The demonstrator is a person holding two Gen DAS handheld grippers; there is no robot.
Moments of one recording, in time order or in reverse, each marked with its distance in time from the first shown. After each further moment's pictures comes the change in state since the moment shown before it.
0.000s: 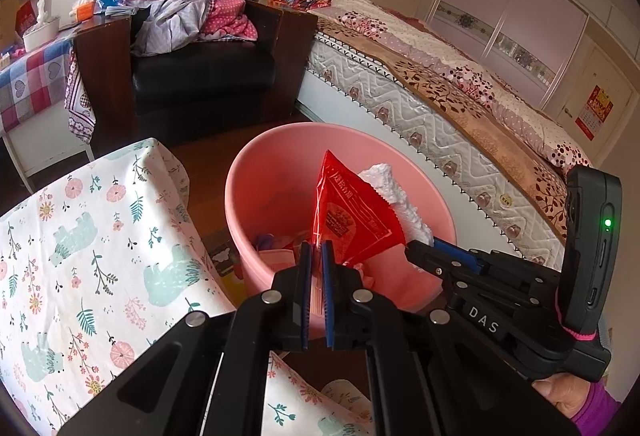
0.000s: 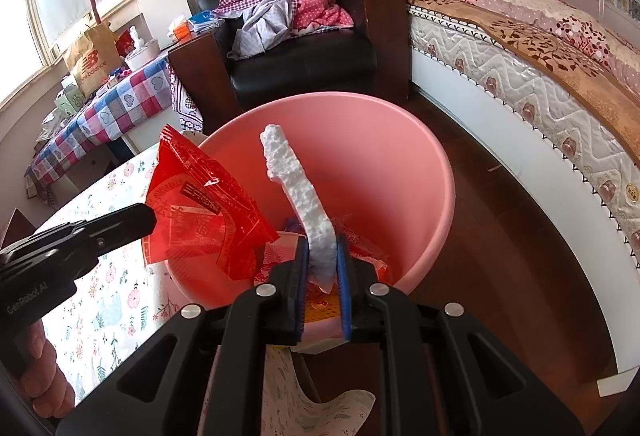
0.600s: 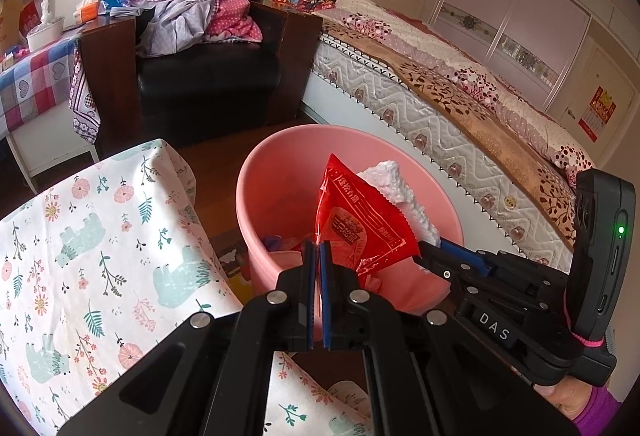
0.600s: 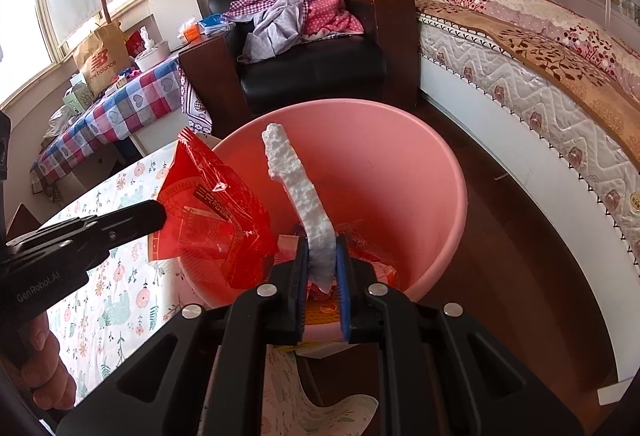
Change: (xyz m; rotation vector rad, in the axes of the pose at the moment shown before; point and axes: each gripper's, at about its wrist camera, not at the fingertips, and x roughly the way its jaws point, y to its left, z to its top) left arm 0.000 0.006 0.001 -0.006 -0.003 0.016; right arm -0.004 0.006 0.000 -0.029 -0.027 0.019
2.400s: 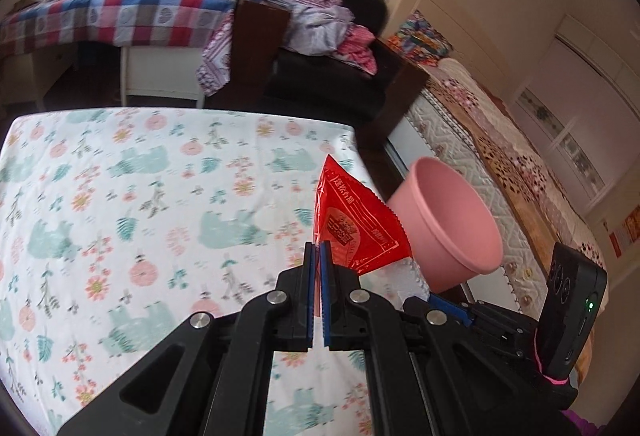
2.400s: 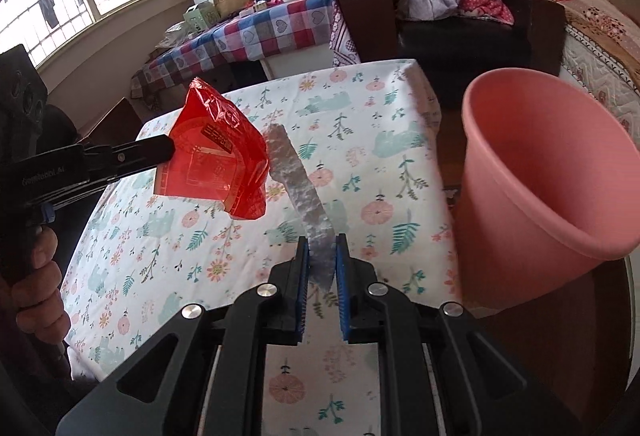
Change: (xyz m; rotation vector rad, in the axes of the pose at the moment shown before) left arm -0.167 0.125 -0.096 -0.354 -0.116 0.141; right arm -0.021 0.140 -0.057 -0.260 0.131 0.338
